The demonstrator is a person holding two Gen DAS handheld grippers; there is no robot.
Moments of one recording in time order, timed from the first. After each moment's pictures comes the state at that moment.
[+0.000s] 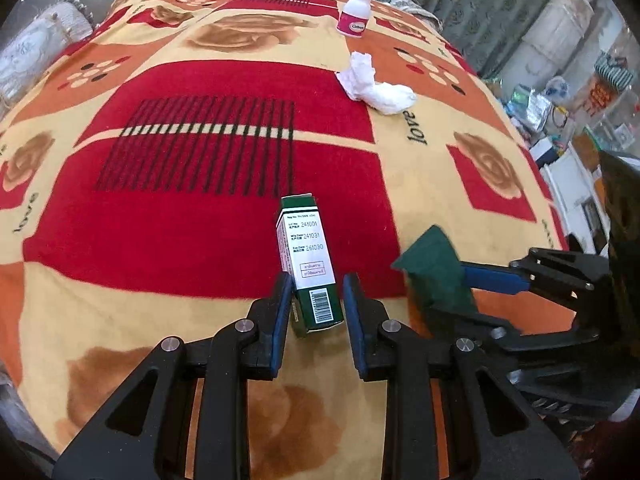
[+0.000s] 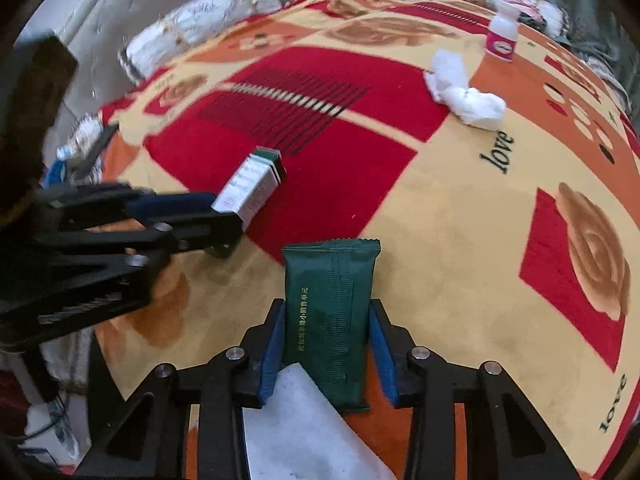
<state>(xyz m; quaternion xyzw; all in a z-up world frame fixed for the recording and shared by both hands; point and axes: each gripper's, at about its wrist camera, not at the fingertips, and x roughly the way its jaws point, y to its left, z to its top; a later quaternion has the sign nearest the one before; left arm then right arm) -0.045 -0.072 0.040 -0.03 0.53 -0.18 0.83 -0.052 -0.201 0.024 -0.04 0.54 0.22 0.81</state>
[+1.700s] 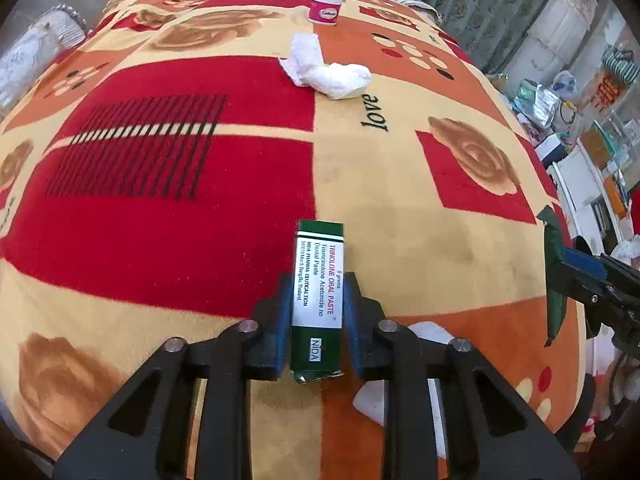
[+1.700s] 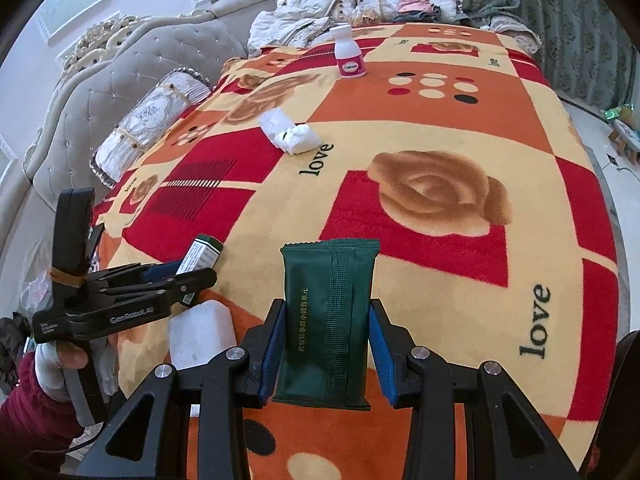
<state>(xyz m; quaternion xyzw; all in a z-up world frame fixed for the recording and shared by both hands) -0.050 -0.144 0.031 -0.01 0.53 -0.16 0.83 -0.093 -0.351 0.059 0.08 0.48 0.15 0.86</state>
